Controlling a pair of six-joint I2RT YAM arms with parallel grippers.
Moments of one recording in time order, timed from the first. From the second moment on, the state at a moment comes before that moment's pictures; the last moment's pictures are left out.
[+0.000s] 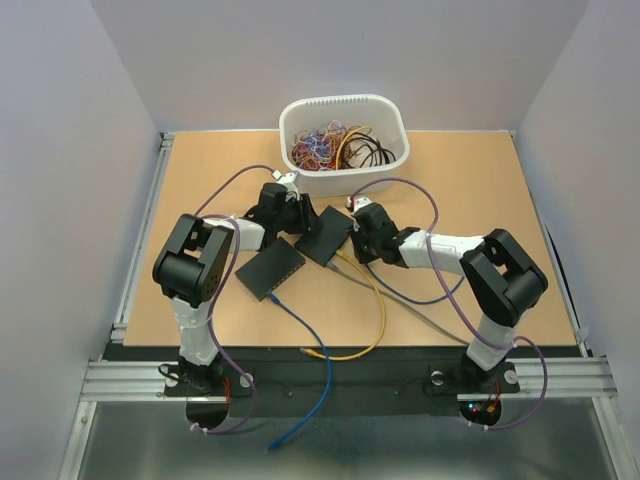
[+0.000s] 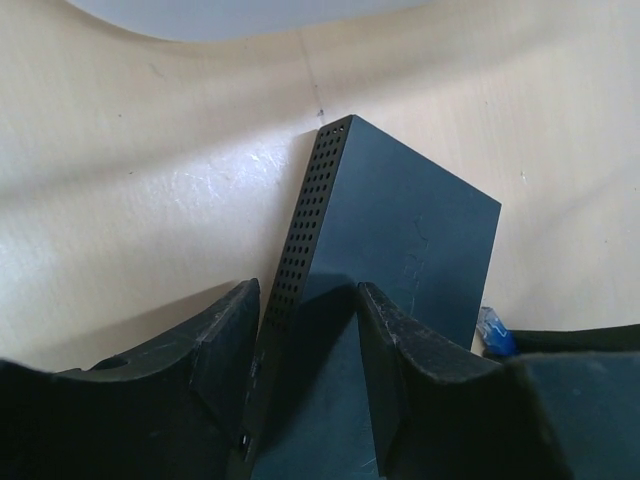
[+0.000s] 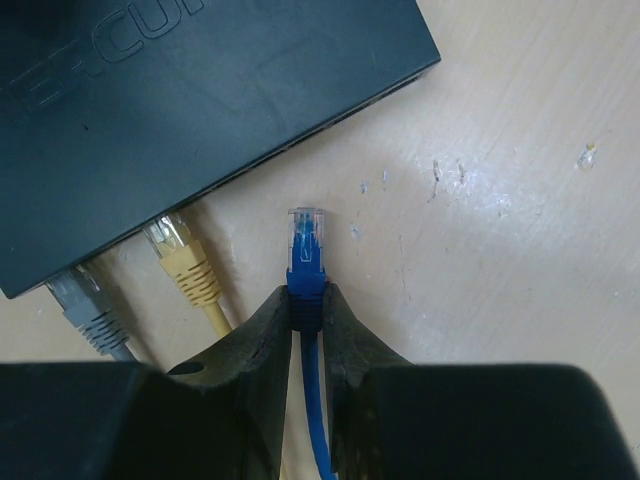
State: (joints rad) left arm -0.41 1.89 0.95 0.35 0.28 -0.48; right arm 0.67 1.76 0.97 -0.05 0.12 0.21
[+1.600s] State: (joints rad) left arm -0.47 1.97 1.08 0.31 0.33 -0.25; right arm 0.65 1.81 1.02 -0.05 0.02 0.07
